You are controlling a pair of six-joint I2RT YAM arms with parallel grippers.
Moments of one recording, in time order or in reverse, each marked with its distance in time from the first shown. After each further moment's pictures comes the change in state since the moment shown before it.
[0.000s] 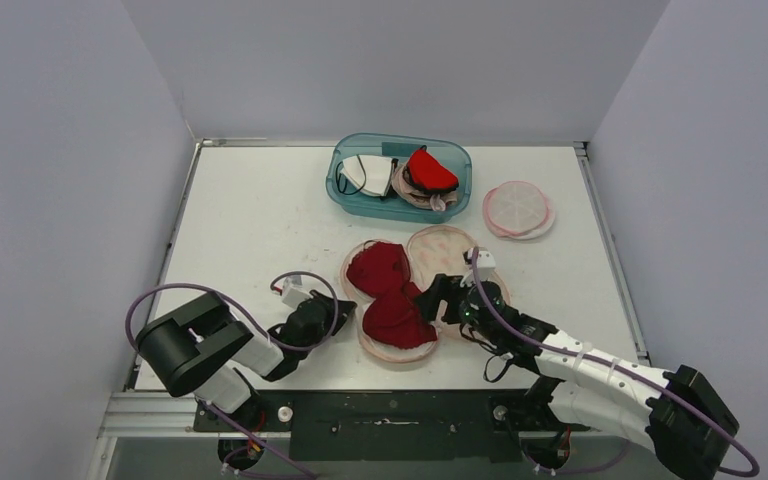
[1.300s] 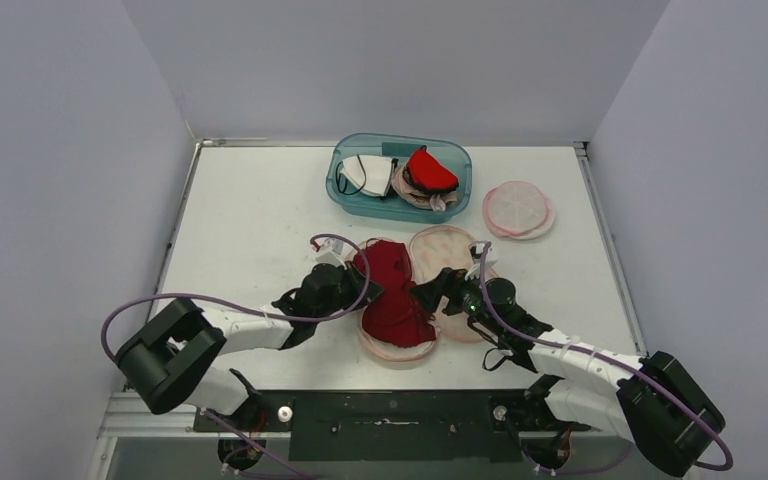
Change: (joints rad) left arm 0.021 -0.145 0.330 -0.413 0.289 0.376; right arm -0.204 0.104 -0.109 0.451 -0.323 -0.013
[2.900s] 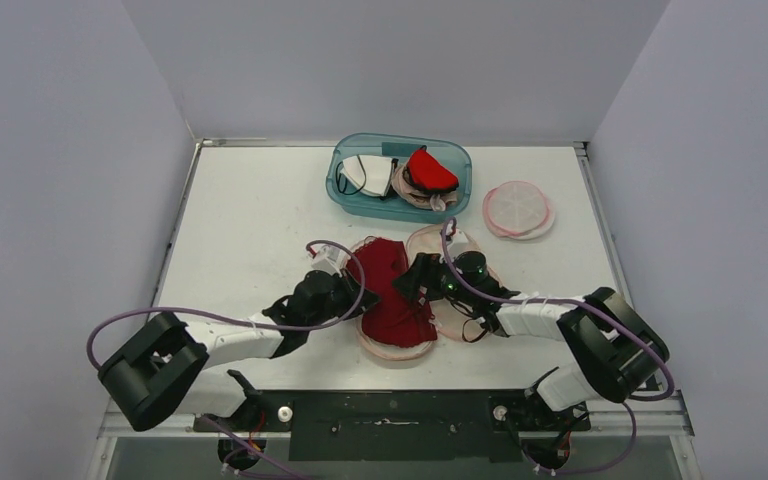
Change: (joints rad) left arm 0.004 -0.109 -0.070 -0.023 0.051 -0.016; right arm -0.040 0.409 0.206 0.060 -0.147 -0.017
